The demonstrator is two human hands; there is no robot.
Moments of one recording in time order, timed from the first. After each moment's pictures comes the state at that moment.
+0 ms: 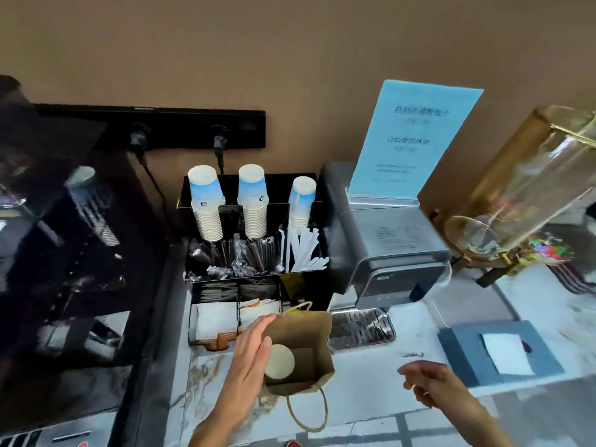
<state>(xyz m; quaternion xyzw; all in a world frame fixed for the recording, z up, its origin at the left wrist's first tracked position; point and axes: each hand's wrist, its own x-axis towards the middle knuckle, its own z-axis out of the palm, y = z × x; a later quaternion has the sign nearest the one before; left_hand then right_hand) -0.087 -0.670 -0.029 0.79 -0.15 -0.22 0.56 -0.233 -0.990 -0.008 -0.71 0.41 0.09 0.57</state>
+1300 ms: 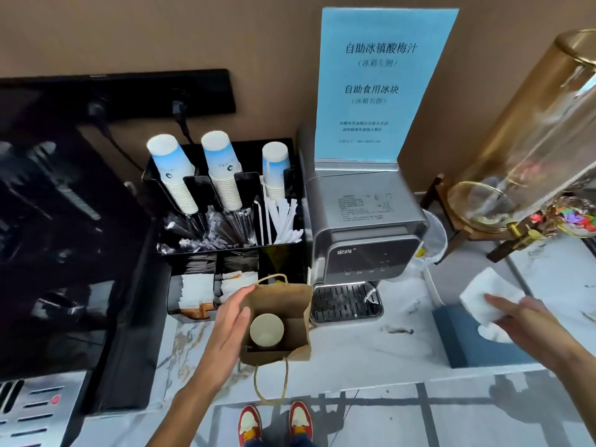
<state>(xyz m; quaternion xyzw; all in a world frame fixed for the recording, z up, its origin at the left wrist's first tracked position) -0.097 -0.711 -0.031 0.82 -0.07 -0.20 0.54 -0.242 -1.197 0.007 -0.64 0.47 0.01 0.60</state>
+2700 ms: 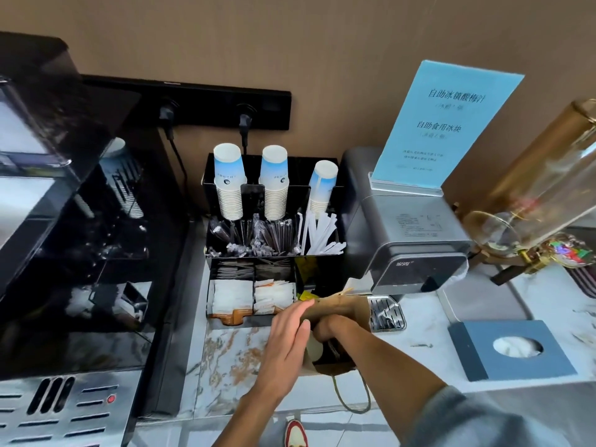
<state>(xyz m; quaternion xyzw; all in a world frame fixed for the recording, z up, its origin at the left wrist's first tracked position) -0.105 -0.696 -0.040 0.79 -0.16 -0.17 0.57 -0.060 -0.845 -0.028 -0.87 0.17 0.44 0.14</state>
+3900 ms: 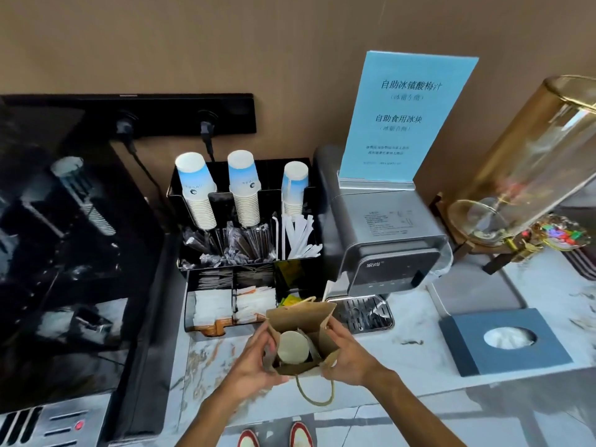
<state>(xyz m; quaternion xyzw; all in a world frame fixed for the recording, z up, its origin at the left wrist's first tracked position) -0.073 -0.677 -0.116 0.76 -0.16 -0.34 0.53 -0.147 -0.925 -0.087 -0.90 0.06 0.21 0.38</state>
